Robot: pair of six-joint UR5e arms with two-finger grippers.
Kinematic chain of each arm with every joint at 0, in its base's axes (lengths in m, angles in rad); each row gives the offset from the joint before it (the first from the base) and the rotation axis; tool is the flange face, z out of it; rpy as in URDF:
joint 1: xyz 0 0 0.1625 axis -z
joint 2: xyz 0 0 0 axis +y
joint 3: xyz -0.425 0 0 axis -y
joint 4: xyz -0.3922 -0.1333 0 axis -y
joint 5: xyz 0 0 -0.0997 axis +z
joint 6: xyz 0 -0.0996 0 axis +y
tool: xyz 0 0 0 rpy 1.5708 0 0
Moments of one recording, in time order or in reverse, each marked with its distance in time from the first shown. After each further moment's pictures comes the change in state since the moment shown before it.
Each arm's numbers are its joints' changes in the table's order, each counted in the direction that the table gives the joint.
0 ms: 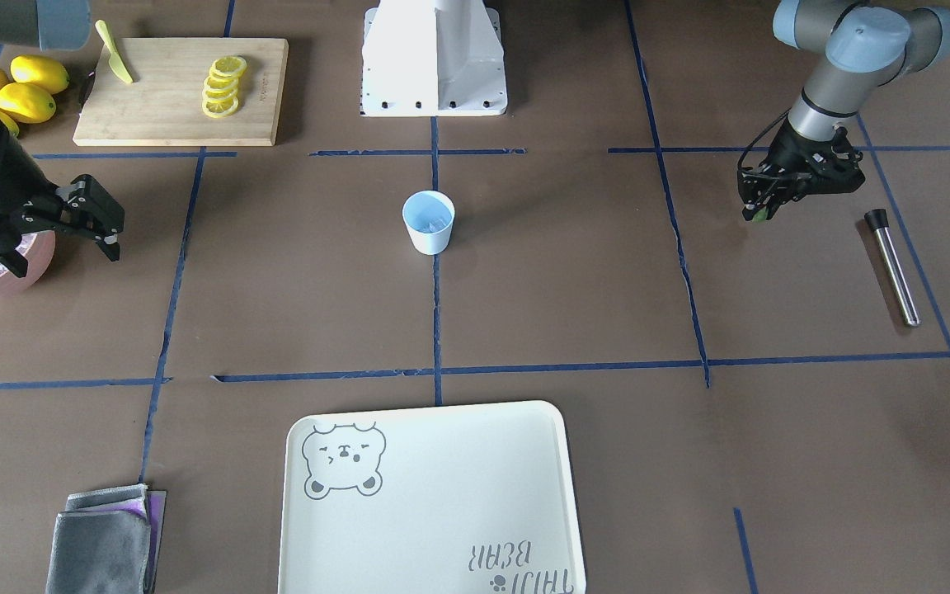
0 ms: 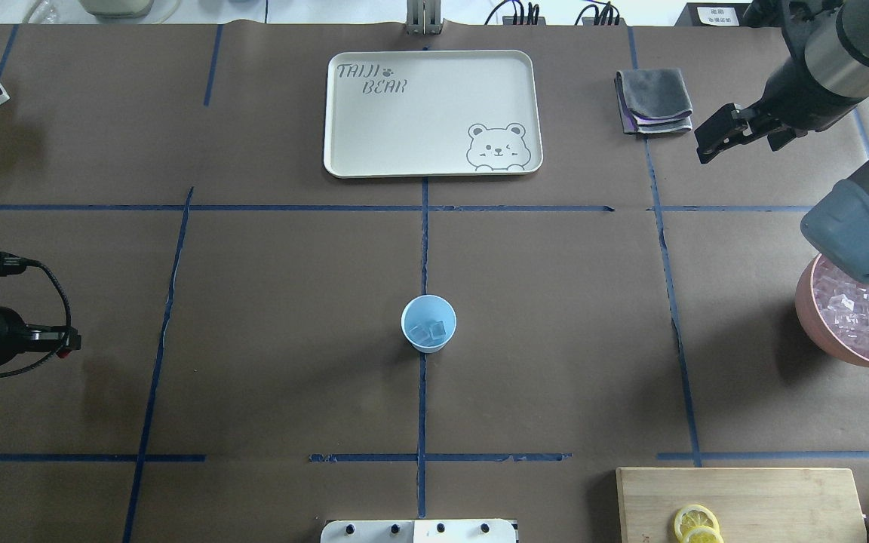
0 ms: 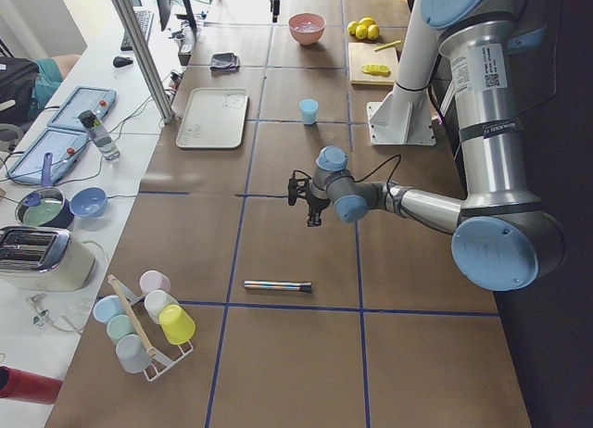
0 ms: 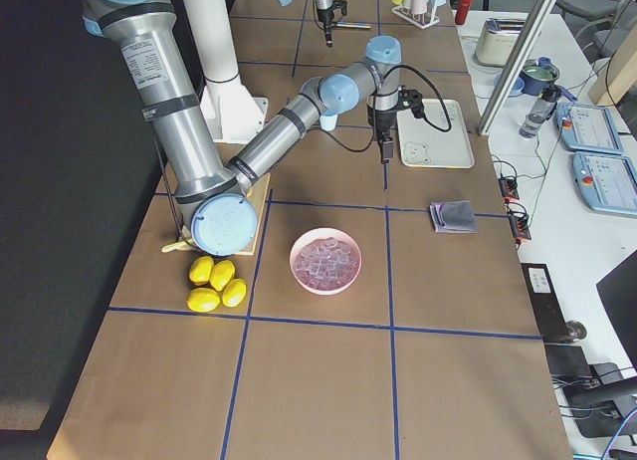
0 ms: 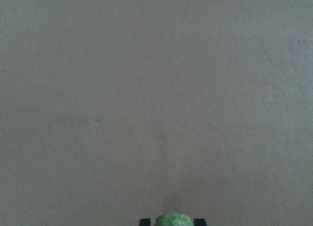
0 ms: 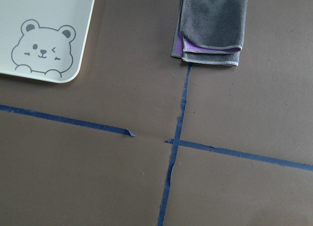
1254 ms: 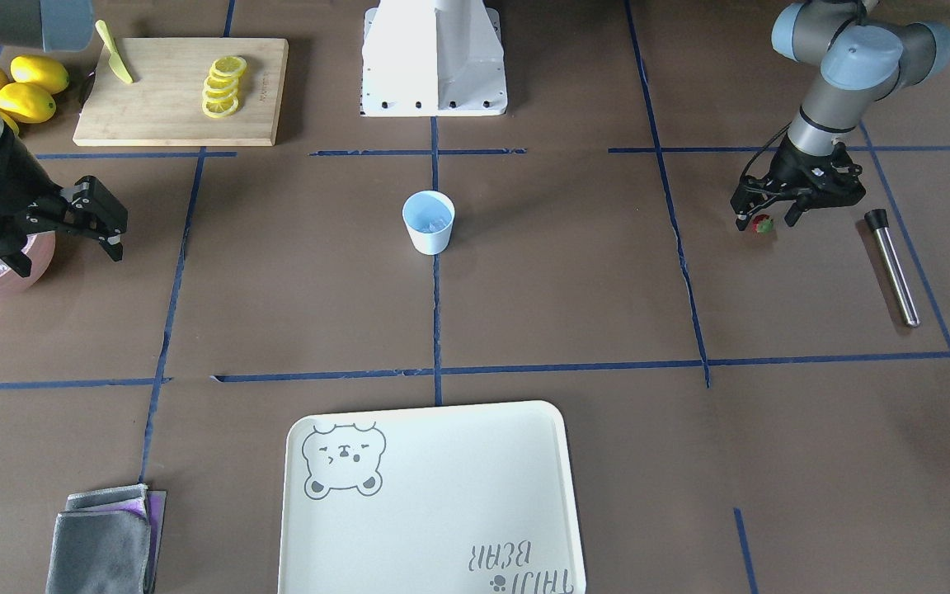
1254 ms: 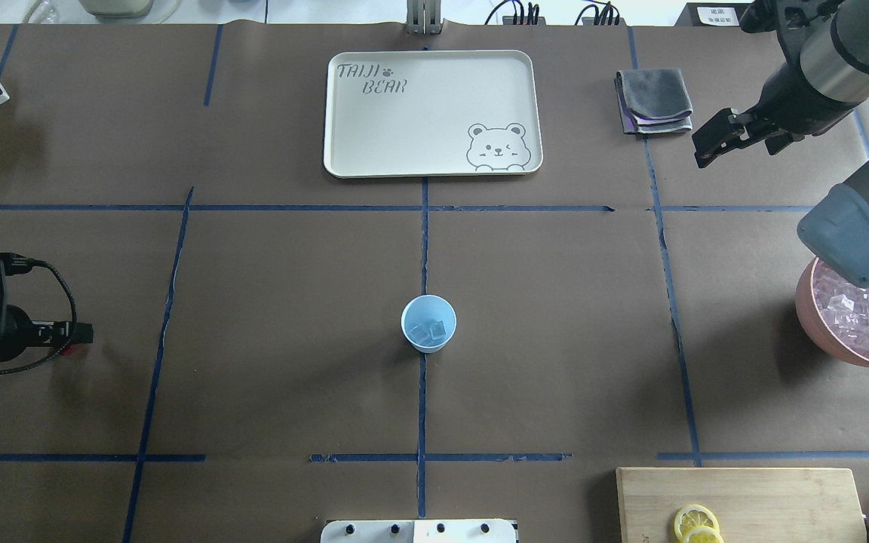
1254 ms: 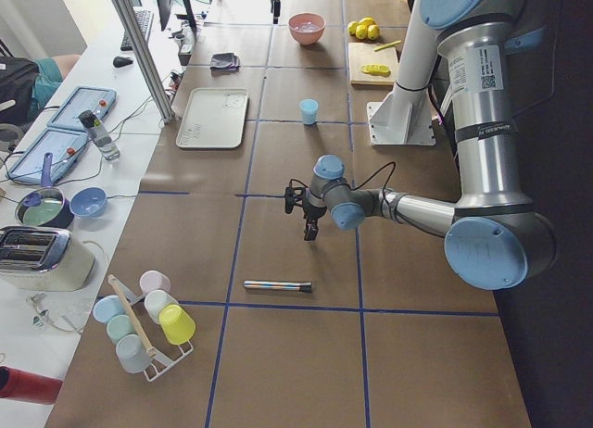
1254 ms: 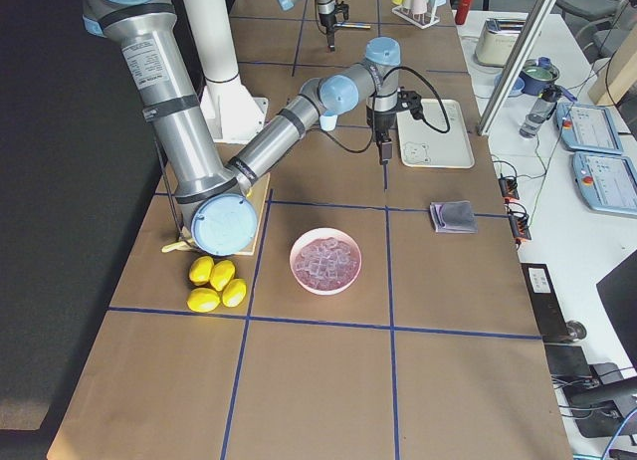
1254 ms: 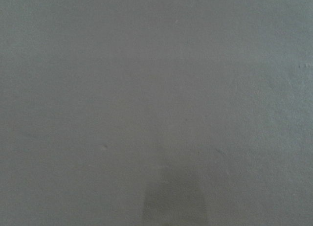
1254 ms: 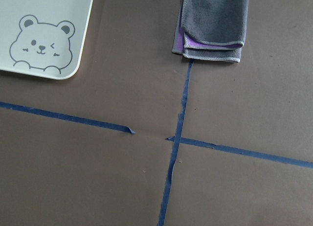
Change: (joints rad) left arm -0.016 0.036 0.109 -0.030 -0.068 -0.001; right arm 0.014 -0.002 -0.002 -0.001 0.003 -0.005
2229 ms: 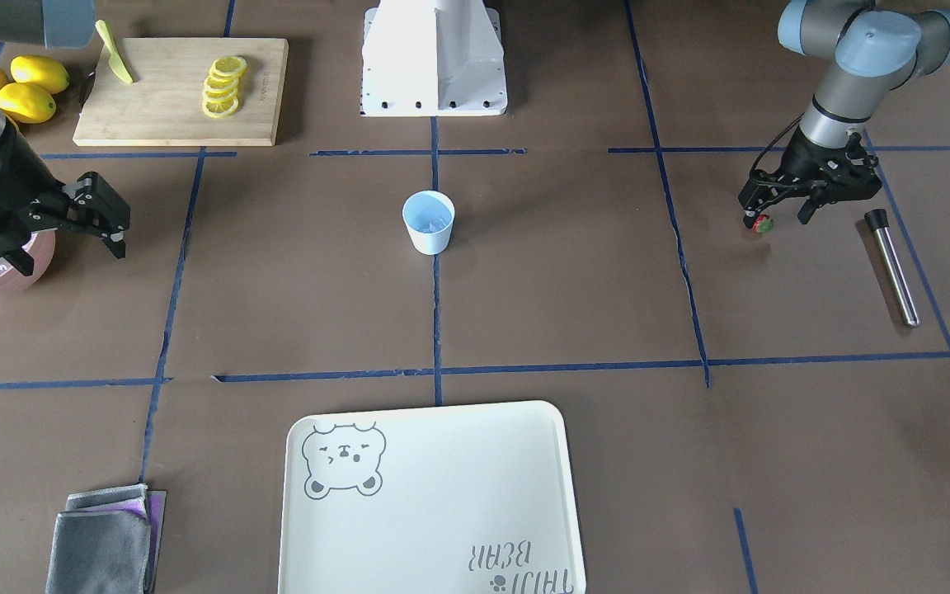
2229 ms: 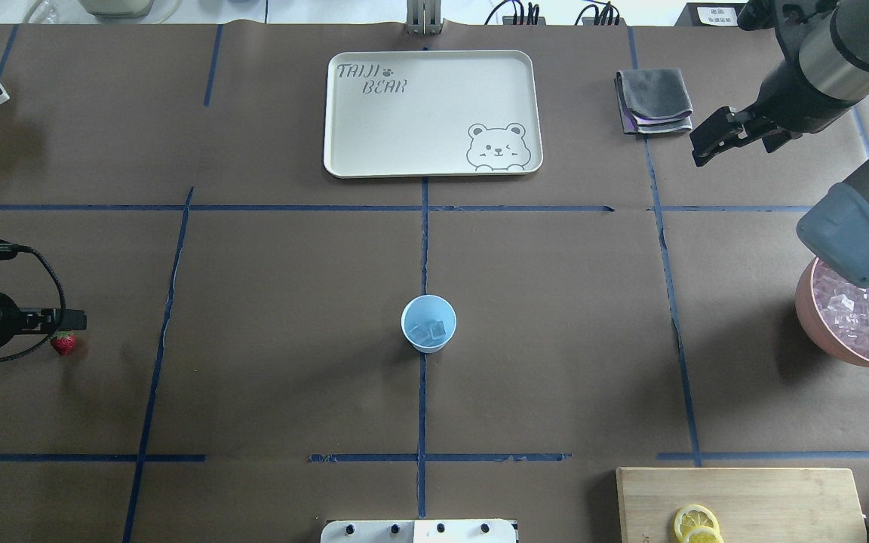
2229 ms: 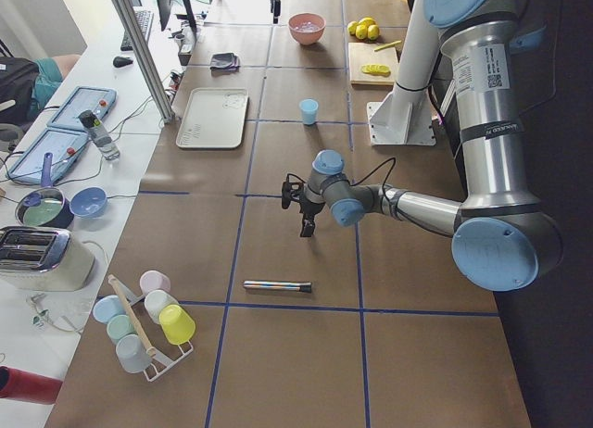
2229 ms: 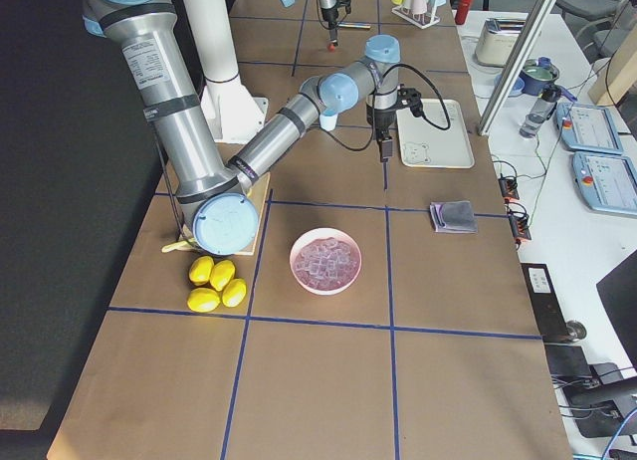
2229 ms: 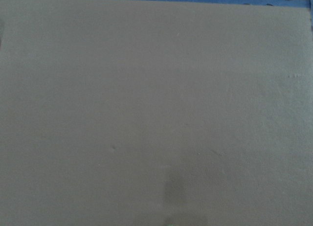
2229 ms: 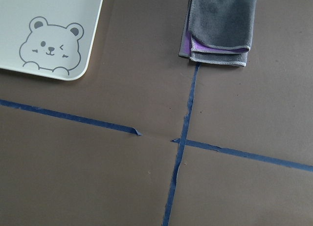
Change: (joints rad) left arm 0.035 -0.006 -0.029 0.004 -0.003 -0.020; right arm 0.000 -0.004 0.004 -0.001 -0.001 0.007
